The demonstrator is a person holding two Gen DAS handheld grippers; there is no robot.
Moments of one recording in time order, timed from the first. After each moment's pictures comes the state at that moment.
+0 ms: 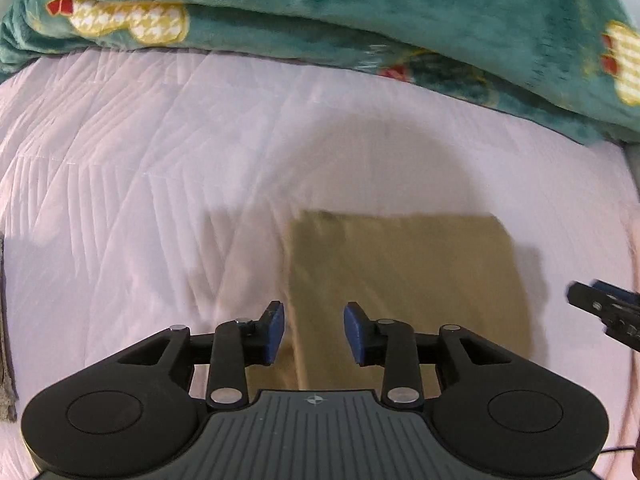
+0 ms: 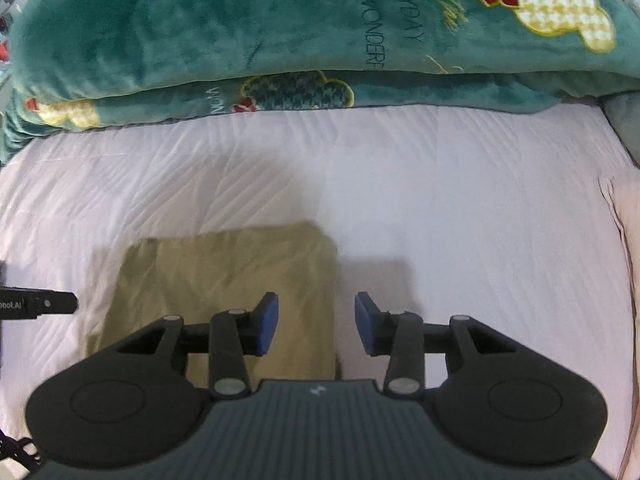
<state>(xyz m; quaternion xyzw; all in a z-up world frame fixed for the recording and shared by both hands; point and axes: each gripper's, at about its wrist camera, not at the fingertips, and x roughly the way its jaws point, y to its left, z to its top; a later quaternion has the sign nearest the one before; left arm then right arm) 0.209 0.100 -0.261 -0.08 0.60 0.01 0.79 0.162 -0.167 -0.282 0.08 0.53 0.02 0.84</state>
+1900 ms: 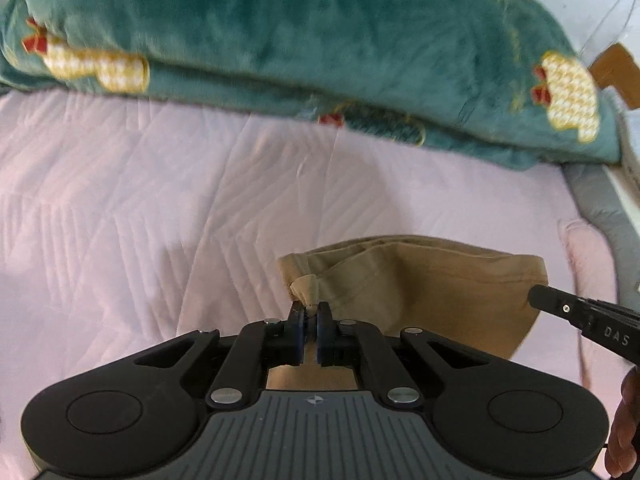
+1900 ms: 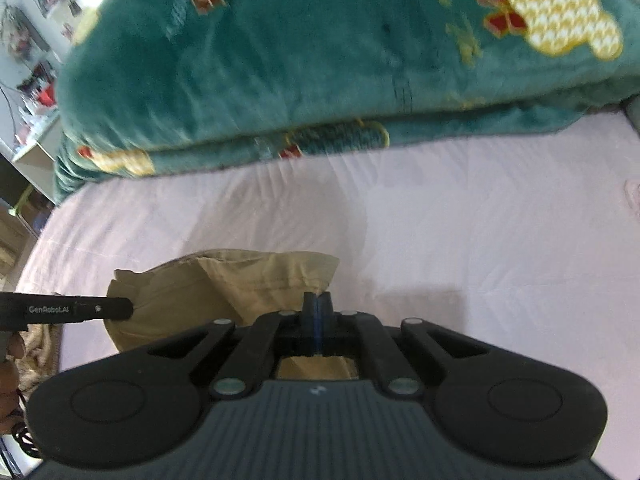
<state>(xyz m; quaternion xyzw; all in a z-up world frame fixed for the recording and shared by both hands) 0.181 0.087 -0.186 -0.10 0.53 -0.07 0.84 0.126 -0.183 -0.229 0.16 0.45 0.08 0.87</state>
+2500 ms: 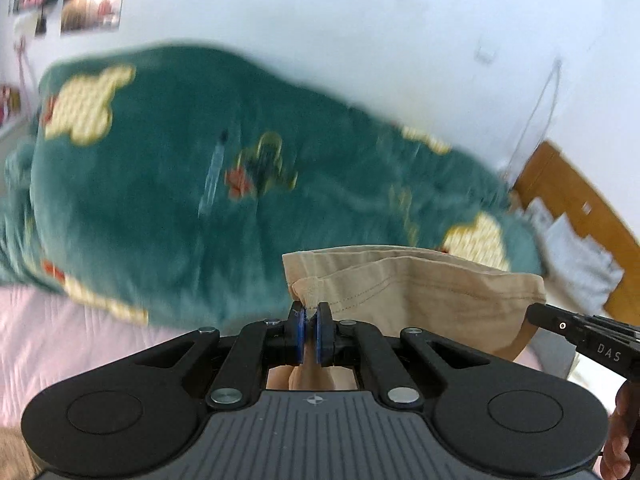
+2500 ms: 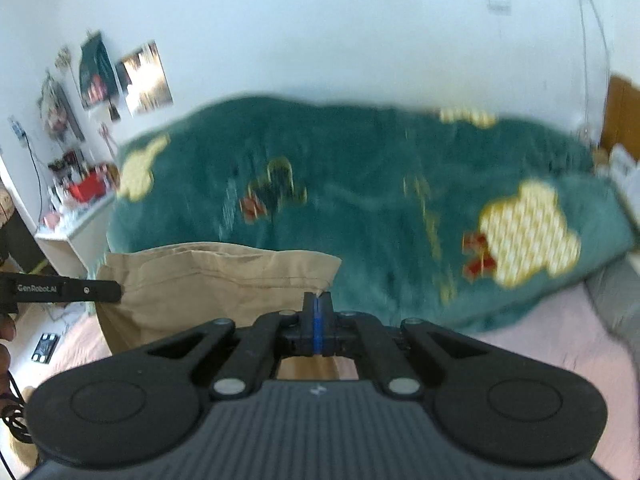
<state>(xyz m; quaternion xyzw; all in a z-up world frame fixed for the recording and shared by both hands) 0.199 0.059 0.104 -0.07 0.34 -0.10 0.93 0.136 -0.220 0.013 0.12 0.29 0.06 0.95</state>
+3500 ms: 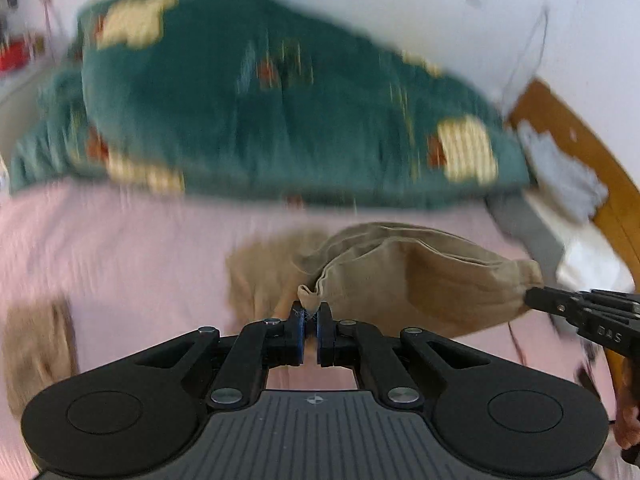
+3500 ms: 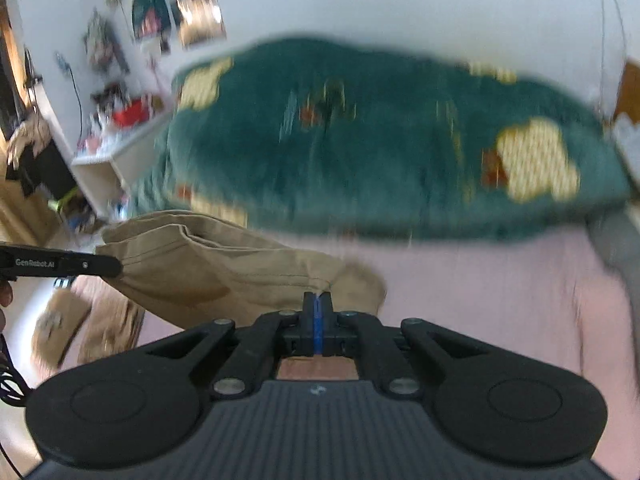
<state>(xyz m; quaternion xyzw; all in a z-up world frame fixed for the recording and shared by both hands) -0.040 0.087 0.017 -0.07 0.44 -0.10 0.89 -0.047 -0.163 -0.040 0.09 0.39 0.11 0.91</state>
